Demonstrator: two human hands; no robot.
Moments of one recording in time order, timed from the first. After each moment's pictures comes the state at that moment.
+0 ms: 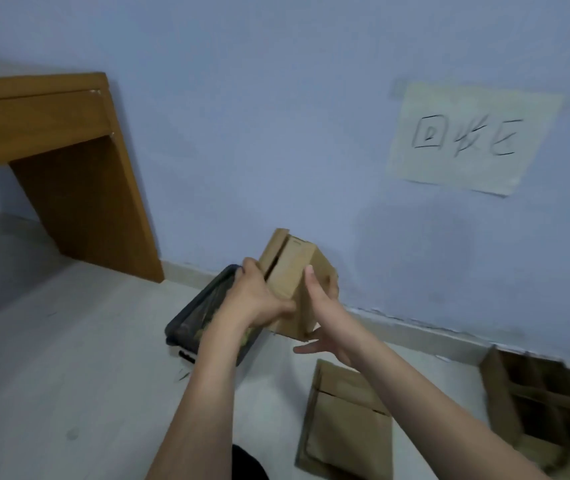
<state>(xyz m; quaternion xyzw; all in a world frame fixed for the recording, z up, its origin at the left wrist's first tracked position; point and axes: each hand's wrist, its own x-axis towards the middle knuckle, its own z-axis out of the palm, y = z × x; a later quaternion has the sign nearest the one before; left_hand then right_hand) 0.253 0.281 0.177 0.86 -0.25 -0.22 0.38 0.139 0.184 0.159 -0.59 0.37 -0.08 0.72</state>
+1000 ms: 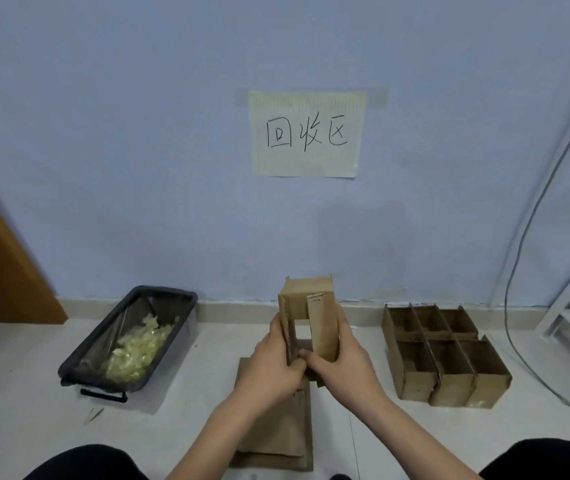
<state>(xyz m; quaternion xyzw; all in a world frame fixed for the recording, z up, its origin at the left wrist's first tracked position) 0.041 0.198 0.106 0.76 -0.45 -0.26 0.38 -0.085 0.125 0.106 -0.74 0.42 -0.25 0.47</state>
